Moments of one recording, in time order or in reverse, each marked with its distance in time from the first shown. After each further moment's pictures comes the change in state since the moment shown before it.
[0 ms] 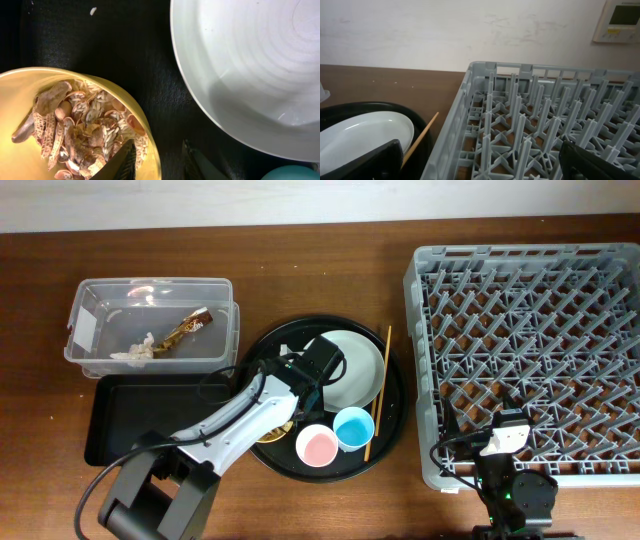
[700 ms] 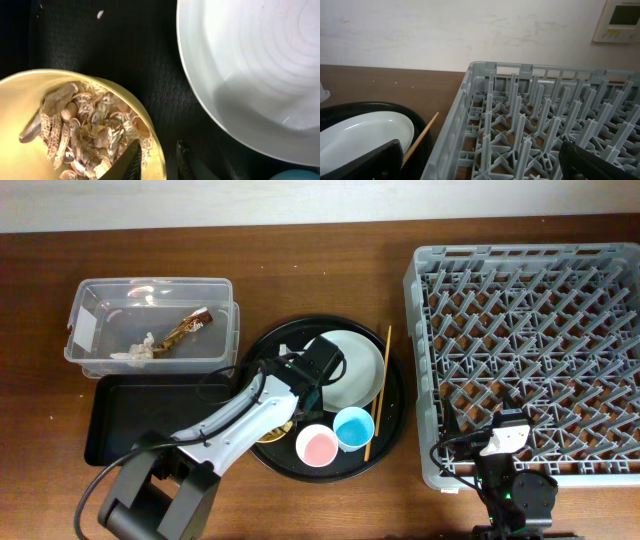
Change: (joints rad) left arm 0.000 0.000 0.000 -0.002 -0.019 -0.003; right arm 0.000 0.000 0.000 0.000 0.000 0.000
